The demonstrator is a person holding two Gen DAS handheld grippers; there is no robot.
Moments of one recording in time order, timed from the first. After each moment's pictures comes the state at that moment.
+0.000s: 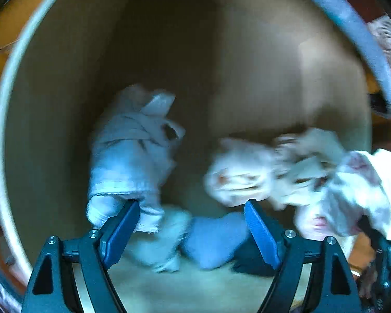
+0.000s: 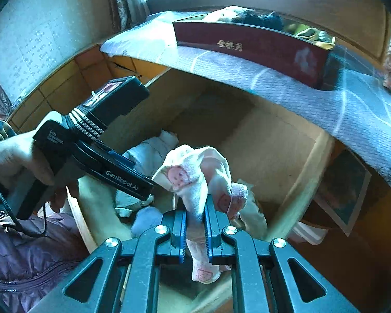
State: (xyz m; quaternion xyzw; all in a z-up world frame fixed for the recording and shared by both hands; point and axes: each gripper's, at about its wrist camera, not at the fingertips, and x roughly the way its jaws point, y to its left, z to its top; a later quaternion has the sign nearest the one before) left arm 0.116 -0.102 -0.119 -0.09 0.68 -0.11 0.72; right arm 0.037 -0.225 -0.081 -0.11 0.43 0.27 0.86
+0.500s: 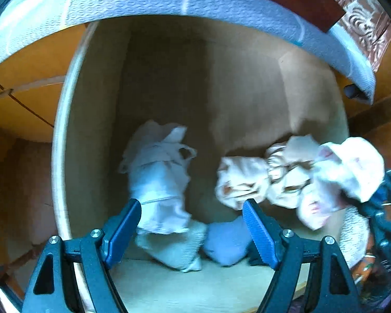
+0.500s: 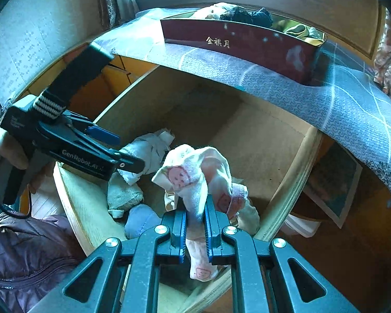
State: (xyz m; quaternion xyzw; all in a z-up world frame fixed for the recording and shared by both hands) left arm 0.109 -0.085 -0.072 0.00 0.62 -0.11 0.77; right arm 0.043 -0.219 -0.079 -0.11 0.44 0.24 0.86
